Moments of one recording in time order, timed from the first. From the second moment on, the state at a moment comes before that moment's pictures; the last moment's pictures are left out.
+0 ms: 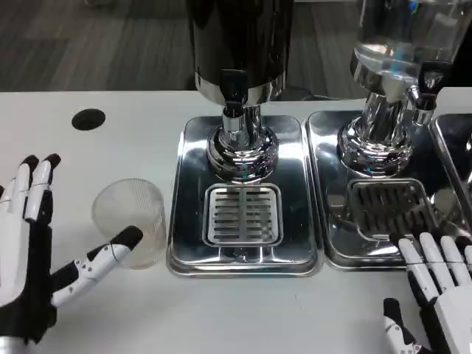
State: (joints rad) left arm 0.31 0.38 -0.01 -0.13 0.75 -0.02 0.42; right arm 0.44 -0.48 0.27 -0.01 -1.04 -0.05 -0.66
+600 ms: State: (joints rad) left arm 0.11 0.34 -0.10 0.07 0.72 0.06 0.34; right arm 0.46 -0.48 0.28 0.00 -1.02 -0.05 -0.66
